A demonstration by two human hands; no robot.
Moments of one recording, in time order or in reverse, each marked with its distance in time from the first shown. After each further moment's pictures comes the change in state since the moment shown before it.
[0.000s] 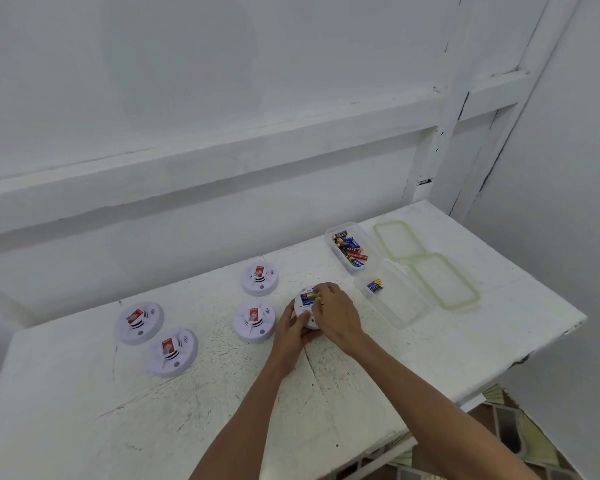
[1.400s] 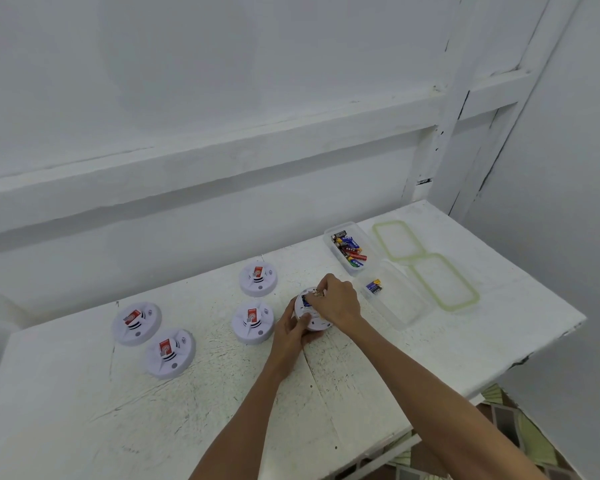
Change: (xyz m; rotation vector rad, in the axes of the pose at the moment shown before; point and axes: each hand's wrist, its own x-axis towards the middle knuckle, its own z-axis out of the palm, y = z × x) left_hand -0.003 0.003 0.000 0.161 -0.031 0.033; right_hand 0.026 -0.006 -0.016 0.129 -0.097 0.250
